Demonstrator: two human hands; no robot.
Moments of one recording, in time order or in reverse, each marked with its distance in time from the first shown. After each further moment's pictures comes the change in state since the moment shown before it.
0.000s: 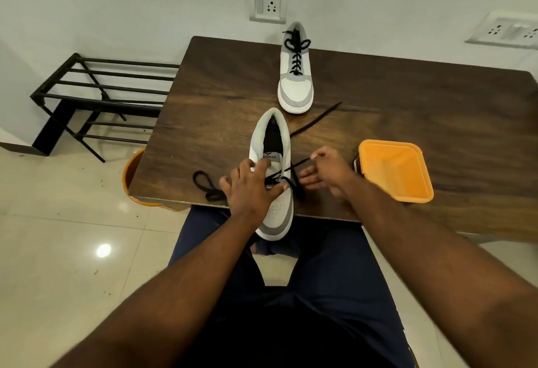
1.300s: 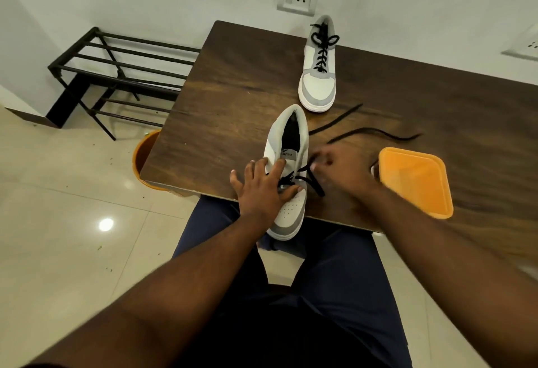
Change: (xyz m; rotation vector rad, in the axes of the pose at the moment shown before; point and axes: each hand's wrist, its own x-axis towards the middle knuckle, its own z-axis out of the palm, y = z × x) left_hand -0.001 -0.012 0.015 0.039 0.028 0.032; right_hand -0.004 -0.015 -0.002 -0.794 0.002 -0.493
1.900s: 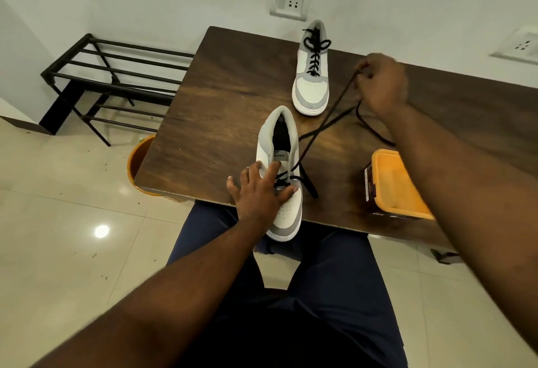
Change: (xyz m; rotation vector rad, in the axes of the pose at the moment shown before) left_hand 0.002 0.006 0.003 -0.035 -0.011 -0.051; right_hand 0.075 -0.023 -0.112 -0.042 0.518 0.055
